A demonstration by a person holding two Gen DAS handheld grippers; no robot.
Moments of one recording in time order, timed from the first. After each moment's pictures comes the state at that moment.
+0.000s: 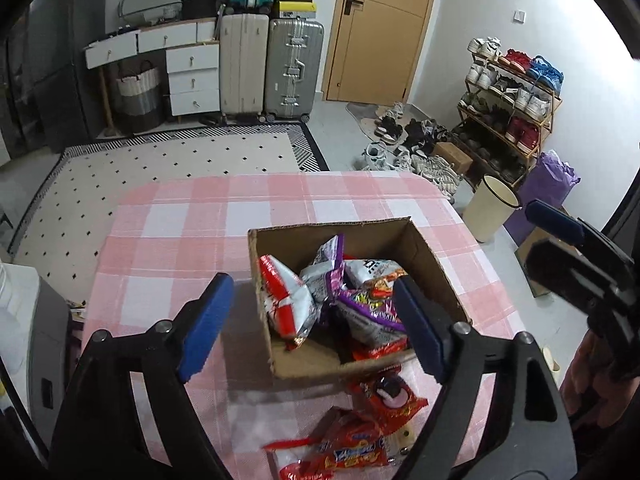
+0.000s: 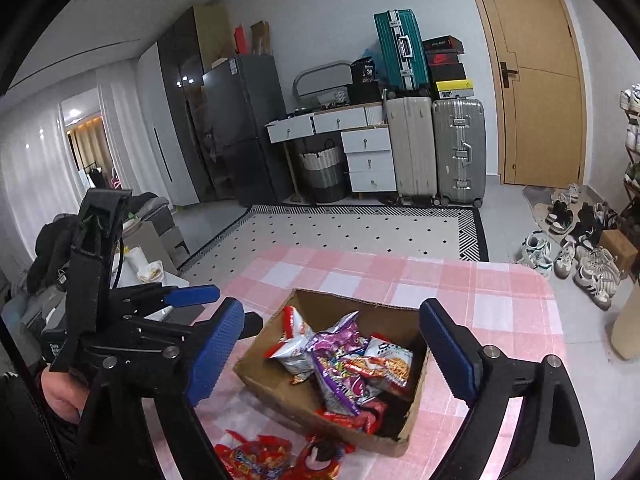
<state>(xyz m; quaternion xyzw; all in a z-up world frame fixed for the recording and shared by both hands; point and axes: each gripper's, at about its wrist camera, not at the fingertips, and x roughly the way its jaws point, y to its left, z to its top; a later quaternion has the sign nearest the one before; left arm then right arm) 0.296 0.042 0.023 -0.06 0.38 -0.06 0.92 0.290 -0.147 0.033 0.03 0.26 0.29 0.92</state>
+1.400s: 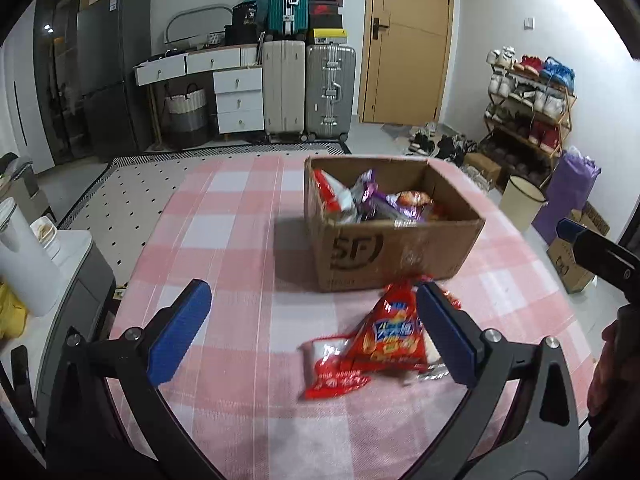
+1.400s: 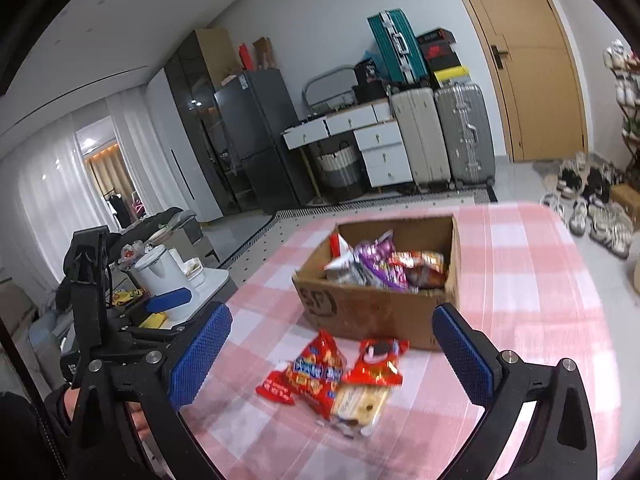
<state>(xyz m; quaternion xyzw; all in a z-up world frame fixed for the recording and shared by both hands) 0.124 0.053 -0.022 -0.03 0.33 0.01 0.94 0.151 -0.176 -0.026 0.10 0.27 0.31 0.91</state>
